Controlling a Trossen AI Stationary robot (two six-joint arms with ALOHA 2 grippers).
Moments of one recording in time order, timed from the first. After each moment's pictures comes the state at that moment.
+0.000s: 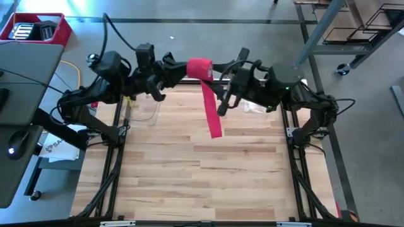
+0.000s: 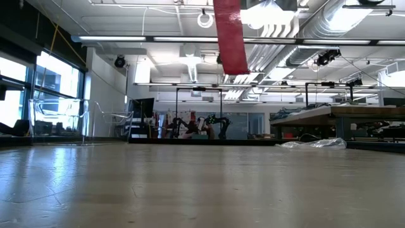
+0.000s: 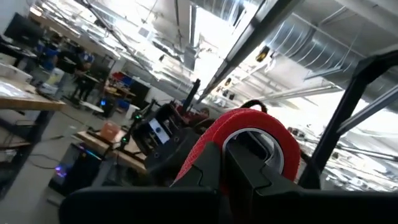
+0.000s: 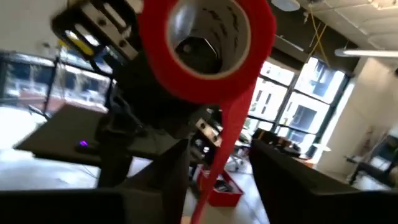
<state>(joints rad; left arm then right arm) -0.03 1.45 1.89 -0.04 -0.15 -0.48 0.15 1.70 2.22 -0.33 0.45 -0.46</state>
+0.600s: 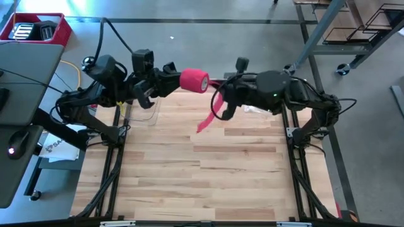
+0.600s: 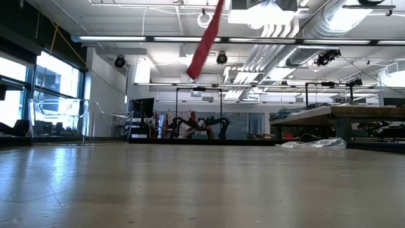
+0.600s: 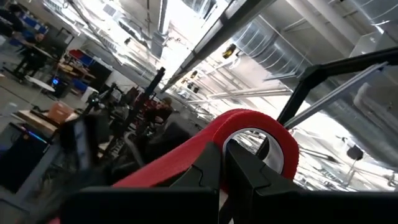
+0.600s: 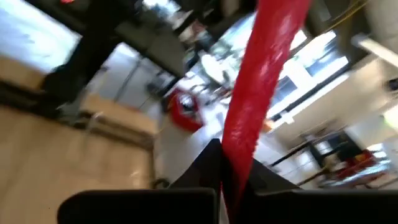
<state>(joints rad) -0.10 1.43 1.89 -0.01 -0.08 -0.59 0.14 1.68 2.22 -0.77 0.56 -0.63</state>
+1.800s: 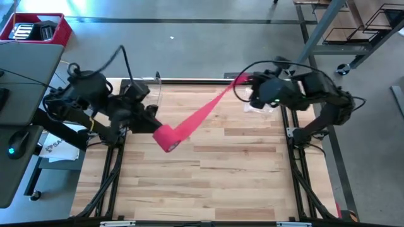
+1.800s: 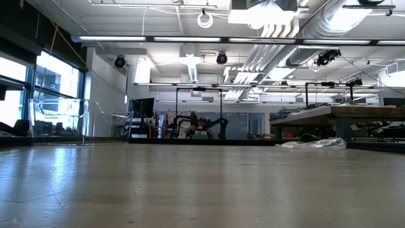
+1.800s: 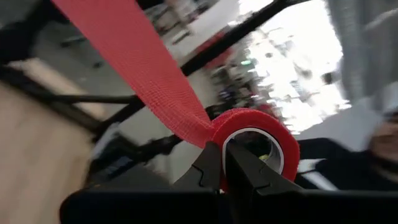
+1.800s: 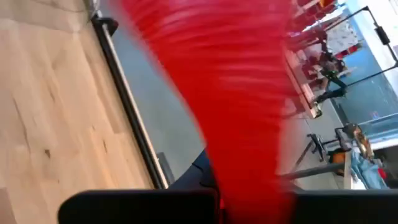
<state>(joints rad) -0.28 1.30 1.89 -0.62 0.11 -0.94 0.11 1.51 2.11 -1.51 0.98 -0.07</state>
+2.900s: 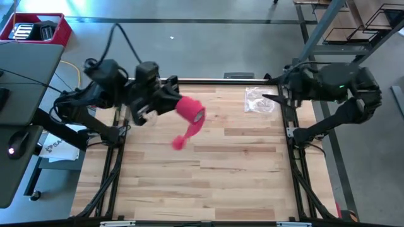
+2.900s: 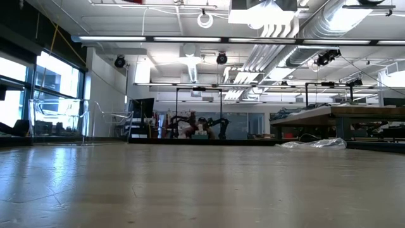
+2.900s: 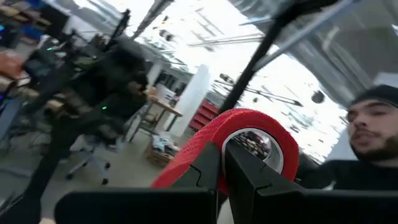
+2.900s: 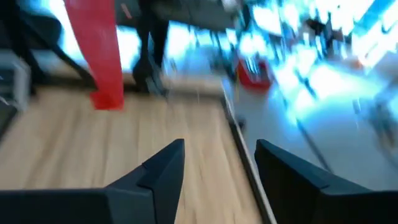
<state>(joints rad) -0.11 1.44 1.89 -0.15 0.14 -0.60 0.18 1.23 2.00 -1.12 0.37 -0.18</state>
